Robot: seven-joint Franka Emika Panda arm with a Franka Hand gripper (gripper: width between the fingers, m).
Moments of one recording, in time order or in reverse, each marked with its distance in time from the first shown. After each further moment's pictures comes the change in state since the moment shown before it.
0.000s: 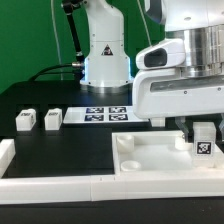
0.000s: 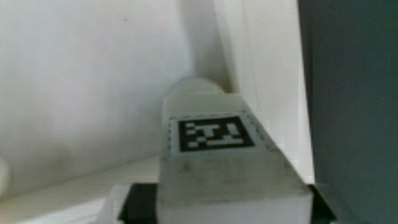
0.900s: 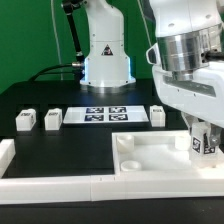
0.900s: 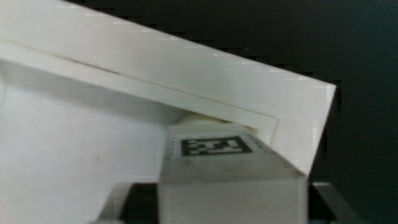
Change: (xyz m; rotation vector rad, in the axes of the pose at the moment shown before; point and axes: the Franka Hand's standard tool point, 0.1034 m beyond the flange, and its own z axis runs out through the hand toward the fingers) arm -0.005 0.000 0.002 0.048 -0.077 1.062
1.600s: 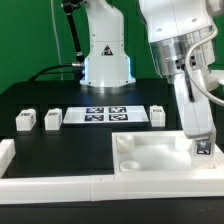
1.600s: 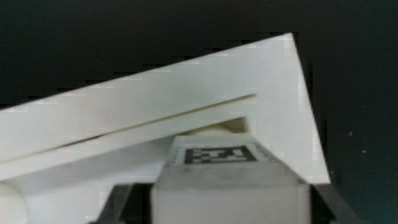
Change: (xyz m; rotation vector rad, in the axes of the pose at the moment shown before) arm 0.002 0.001 0.004 0.049 -0.053 0.543
